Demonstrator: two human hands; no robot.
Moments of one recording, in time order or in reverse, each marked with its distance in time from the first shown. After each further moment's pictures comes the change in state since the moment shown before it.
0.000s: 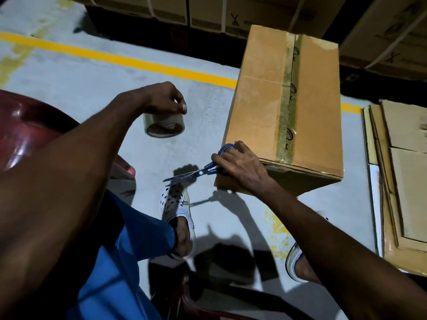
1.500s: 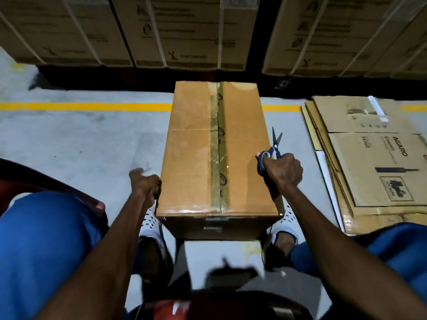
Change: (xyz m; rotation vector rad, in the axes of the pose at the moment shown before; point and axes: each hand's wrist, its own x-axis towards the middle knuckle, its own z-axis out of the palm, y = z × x) left_hand -0.054 0.078 0.167 -1.210 0.418 -0.579; right_hand -0.148 0.080 -0.101 0.439 0.056 1.849
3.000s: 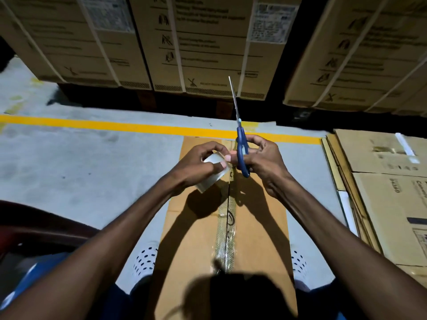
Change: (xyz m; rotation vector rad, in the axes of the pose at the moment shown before) left_hand -0.002 0.158 0.070 0.453 -0.678 0.626; right_hand 0.005 -0.179 0.005 0.623 -0.664 -0.328
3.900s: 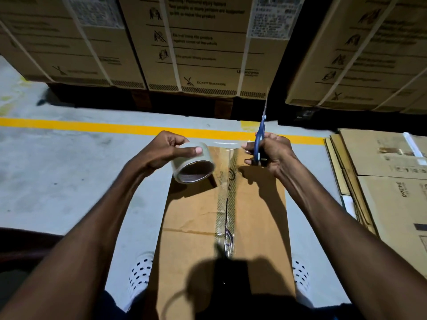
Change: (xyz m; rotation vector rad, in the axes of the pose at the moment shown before) left_hand 0.064 -0.021 -0.076 -0.020 -0.019 -0.068; right_hand 0.093 -0.008 -0.031 0.257 0.187 0.355
